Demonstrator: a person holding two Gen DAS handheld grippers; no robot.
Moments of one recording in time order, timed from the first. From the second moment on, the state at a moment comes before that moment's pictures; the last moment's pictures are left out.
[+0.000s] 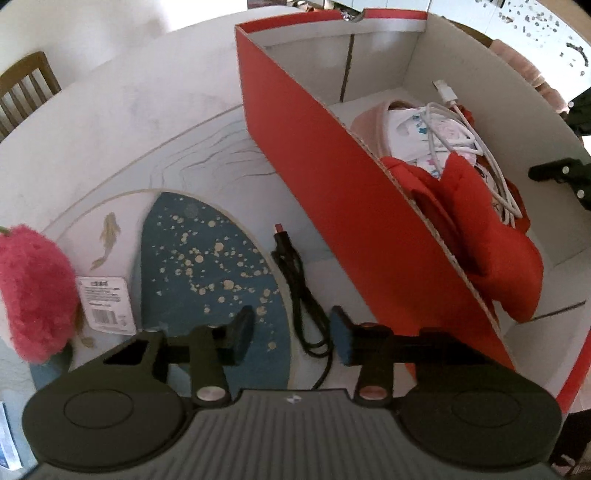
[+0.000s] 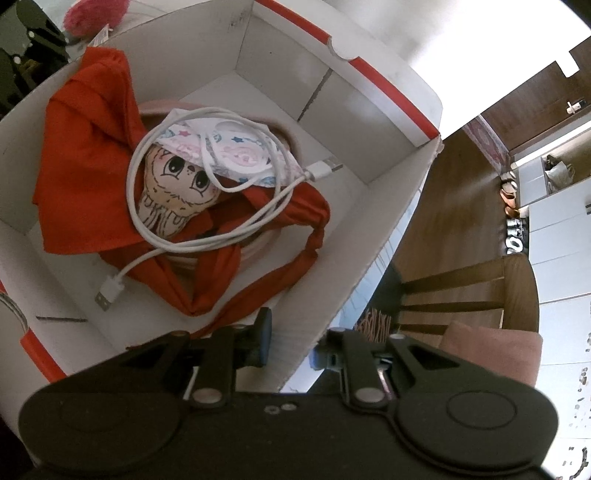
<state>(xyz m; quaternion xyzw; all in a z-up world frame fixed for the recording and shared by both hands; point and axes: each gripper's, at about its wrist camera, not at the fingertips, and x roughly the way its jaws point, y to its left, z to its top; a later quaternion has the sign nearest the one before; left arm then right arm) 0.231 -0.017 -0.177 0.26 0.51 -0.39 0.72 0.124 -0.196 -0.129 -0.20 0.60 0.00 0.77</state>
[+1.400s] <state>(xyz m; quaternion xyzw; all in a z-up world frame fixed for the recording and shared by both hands) 0.229 -0.019 0.008 0.16 0.48 -0.43 0.74 0.123 -0.197 -0.128 -0.20 0.60 0.00 0.78</state>
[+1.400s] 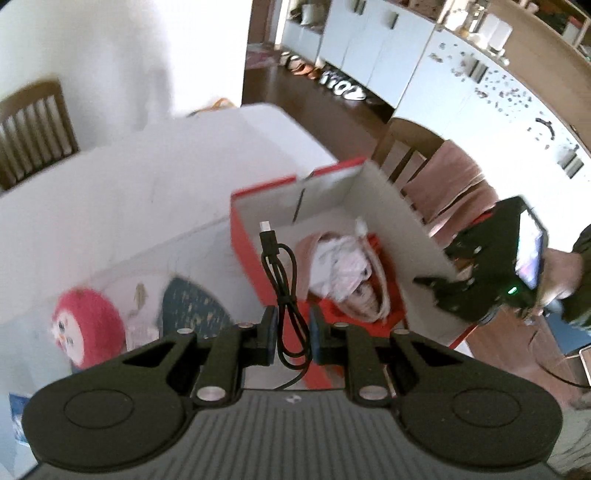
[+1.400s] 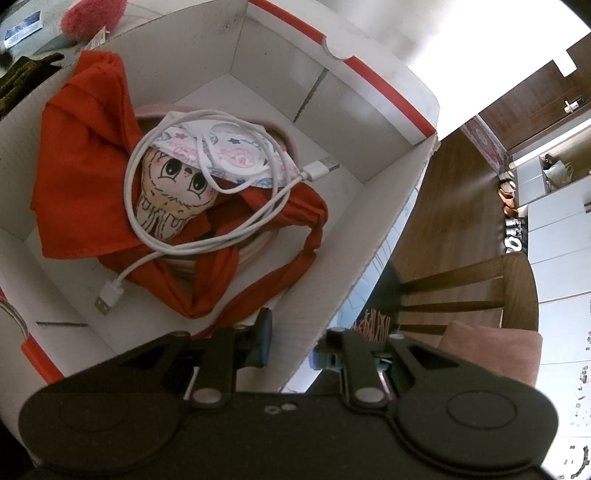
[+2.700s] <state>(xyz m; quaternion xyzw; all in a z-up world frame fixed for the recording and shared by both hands) 0.205 -0.155 -0.103 0.24 0.54 -0.47 0.66 0.126 -0.198 -0.128 -0.20 0.60 0.01 0.77</state>
